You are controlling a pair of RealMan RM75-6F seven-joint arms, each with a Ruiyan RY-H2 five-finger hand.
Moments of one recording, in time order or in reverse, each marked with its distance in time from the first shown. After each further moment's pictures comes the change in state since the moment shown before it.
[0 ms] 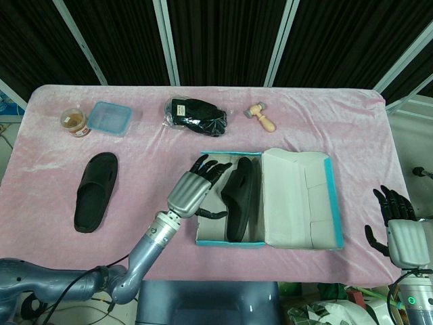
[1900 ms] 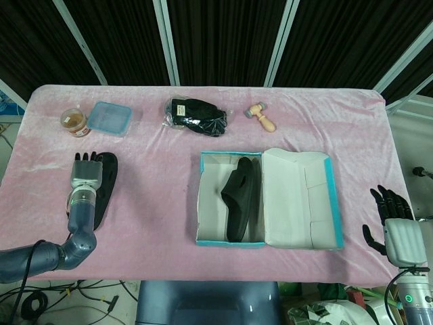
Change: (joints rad) left arm -0.058 0.237 0.123 0.285 -1.028 -0.145 0.639; right arm 0.012 -0.006 -0.002 -0.010 0.014 -0.018 -0.025
